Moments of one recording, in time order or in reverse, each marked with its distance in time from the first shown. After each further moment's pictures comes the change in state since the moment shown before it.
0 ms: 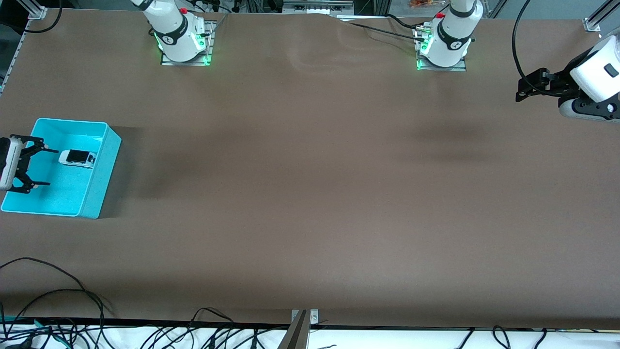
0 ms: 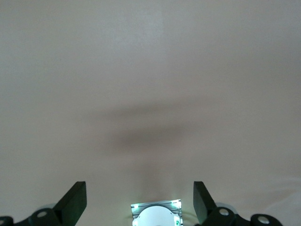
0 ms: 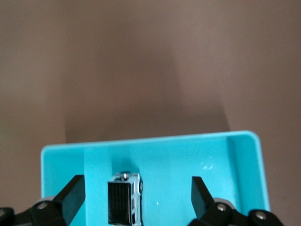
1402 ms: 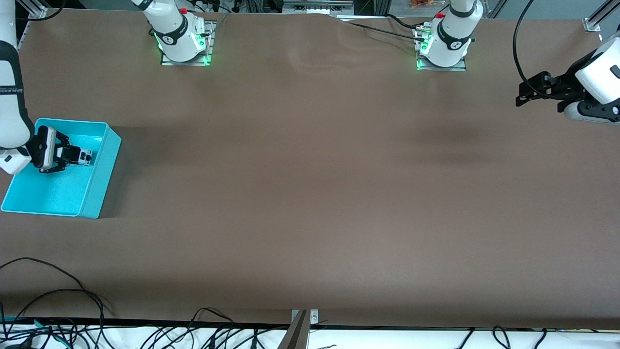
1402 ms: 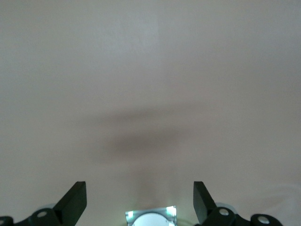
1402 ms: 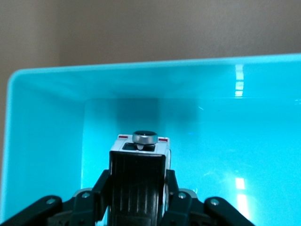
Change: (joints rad) left arm 0.000 0.000 0.011 -0.005 -0.031 0.016 0.000; right arm -0.096 0.035 -0.012 -0.411 -0.048 0.424 -0.431
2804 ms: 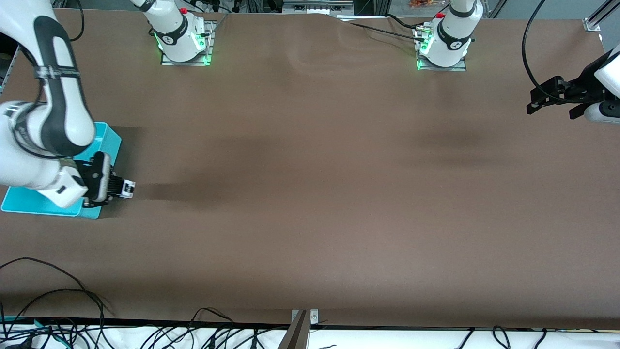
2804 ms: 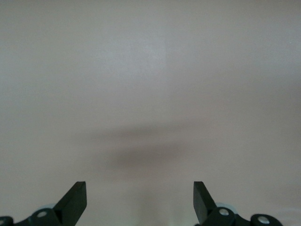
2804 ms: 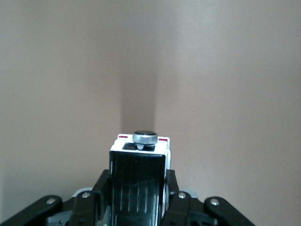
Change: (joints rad) left arm 0.009 -0.007 0.020 -0.002 -0.001 0.102 0.000; right arm 0.131 -0.118 0.285 0.170 -0.149 -0.097 0.461
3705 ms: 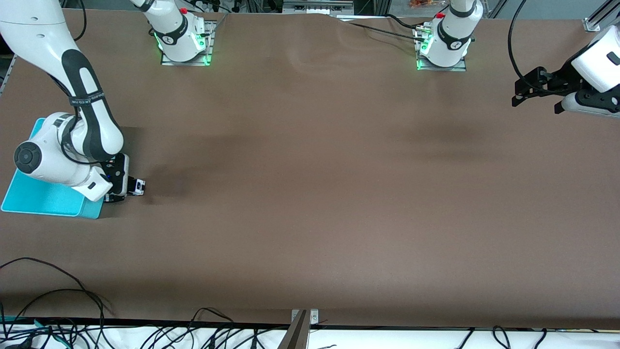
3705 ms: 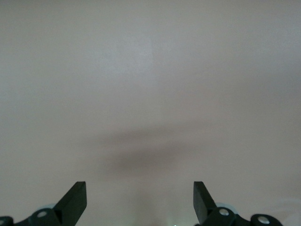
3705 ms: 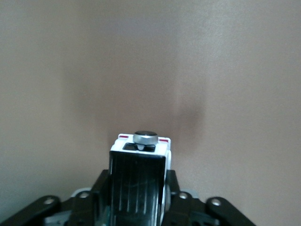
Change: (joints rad) left arm -0.037 -0.044 -0.014 -0.050 -0.007 0.015 0.003; right arm -0.008 0.104 -0.012 -0.254 -0.003 0.395 -0.137
